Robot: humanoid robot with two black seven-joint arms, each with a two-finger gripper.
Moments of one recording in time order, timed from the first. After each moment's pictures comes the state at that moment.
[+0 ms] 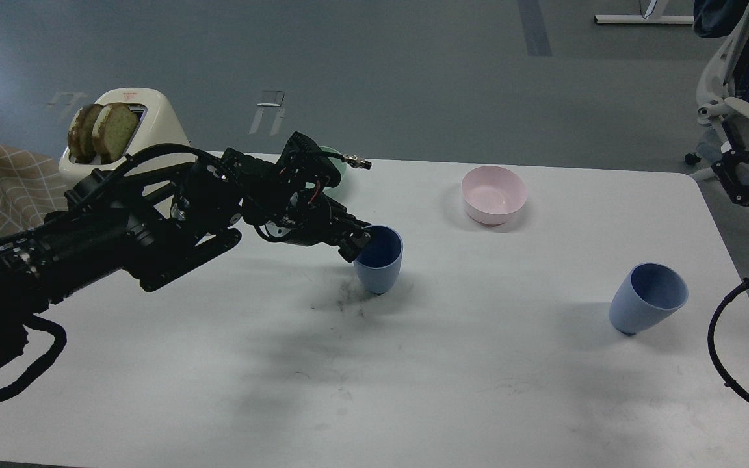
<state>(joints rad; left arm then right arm) -1.03 0.32 -0.33 -1.00 2.07 -0.49 -0.39 0.26 -0.30 1.79 1.20 -0.46 0.49 -0.10</state>
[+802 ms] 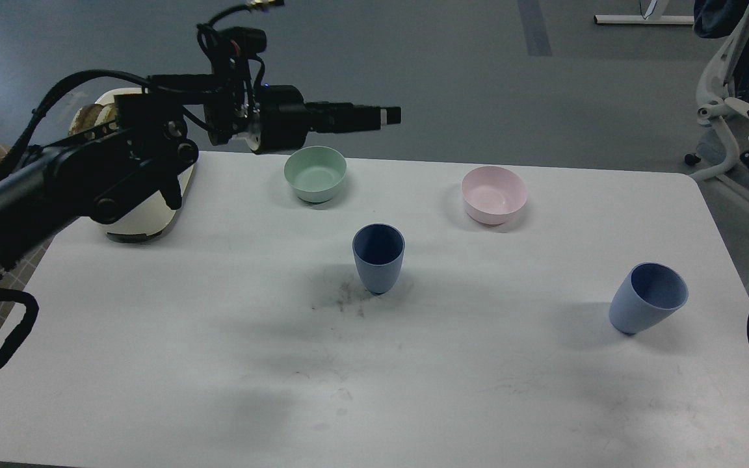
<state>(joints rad) -1.00 0.45 -0.67 -1.00 1.17 -0.43 -0.44 0.28 -0.44 1.80 1.24 -0.57 0.49 -0.09</state>
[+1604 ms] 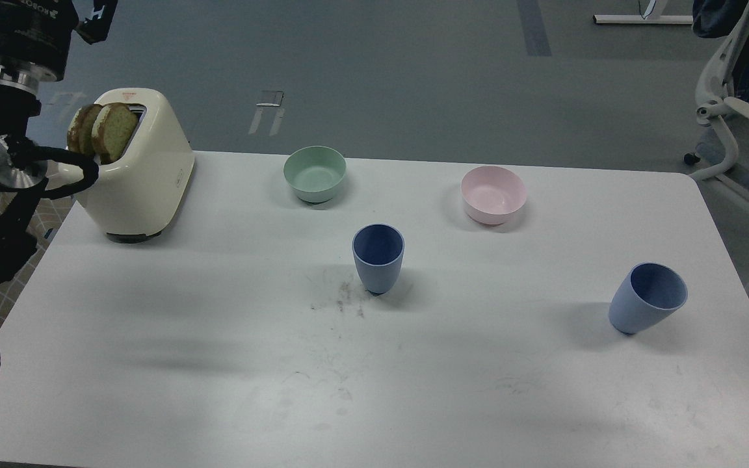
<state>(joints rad) -0.76 0.53 -1.12 -0.78 0.20 -0.43 -0.49 0.26 -0.83 1.53 1.60 -1.45 0.49 -0.04</state>
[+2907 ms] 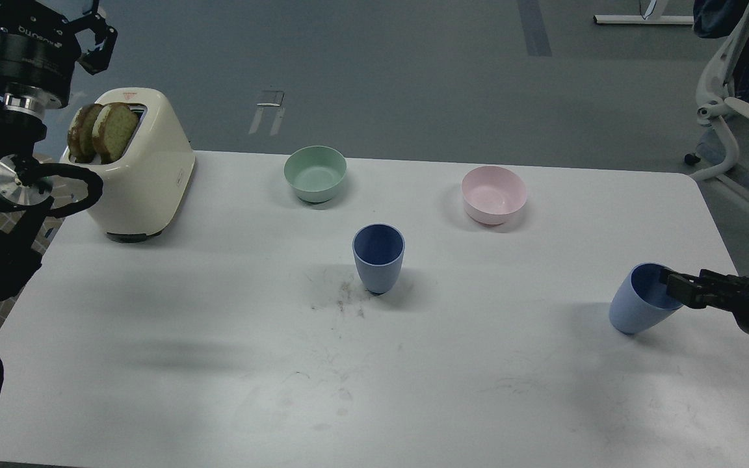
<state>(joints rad) -0.73 0.52 -1.12 -0.77 0.18 -0.39 -0.47 0.11 -0.81 1.20 1.46 -1.90 0.49 0.03</state>
